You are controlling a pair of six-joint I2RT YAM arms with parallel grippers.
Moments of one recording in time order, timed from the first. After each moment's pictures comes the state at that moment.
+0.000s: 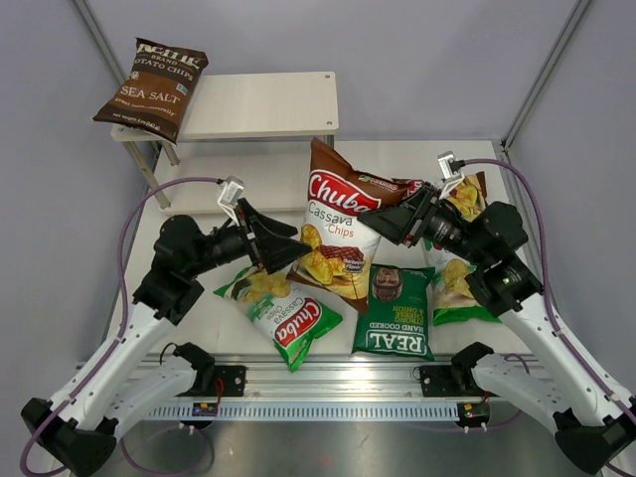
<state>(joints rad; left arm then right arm) -0.52 0.82 0.83 0.01 0.66 -0.64 0.54 0.86 0.97 0.10 -0.55 0.84</state>
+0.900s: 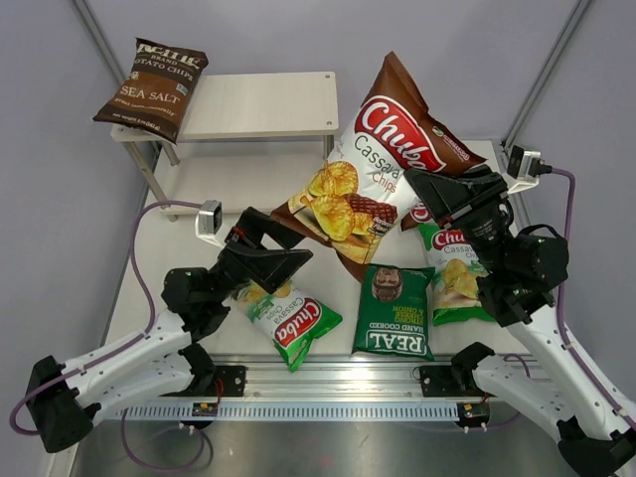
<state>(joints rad) -0.84 0.80 0.54 0.95 0.26 -0.91 0.54 0.78 0.96 0.56 -0.23 1.05</state>
